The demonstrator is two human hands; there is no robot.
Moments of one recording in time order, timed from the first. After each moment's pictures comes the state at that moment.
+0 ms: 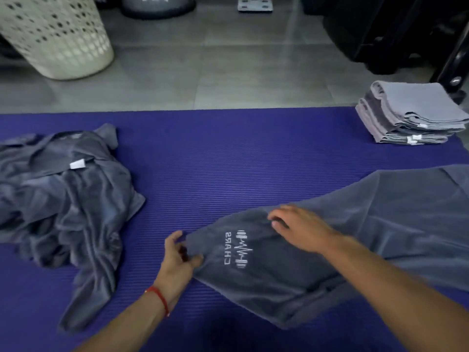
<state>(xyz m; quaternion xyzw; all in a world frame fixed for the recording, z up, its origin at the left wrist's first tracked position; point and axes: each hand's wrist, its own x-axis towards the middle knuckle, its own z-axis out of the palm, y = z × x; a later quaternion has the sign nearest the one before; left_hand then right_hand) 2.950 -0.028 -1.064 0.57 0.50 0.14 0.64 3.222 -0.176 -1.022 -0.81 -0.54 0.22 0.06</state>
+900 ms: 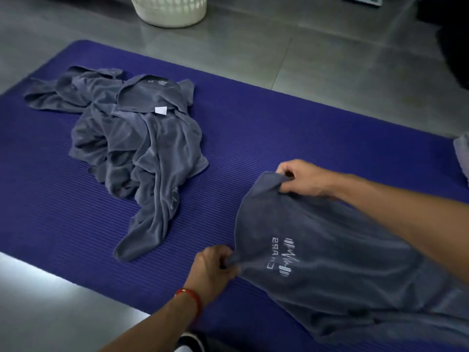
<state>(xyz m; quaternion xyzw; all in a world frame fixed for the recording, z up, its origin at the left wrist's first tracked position) 2.888 -0.047 -1.069 0.73 0.49 0.06 0.48 3.182 0.003 -0.984 -0.73 -0.55 0.39 0.09</state>
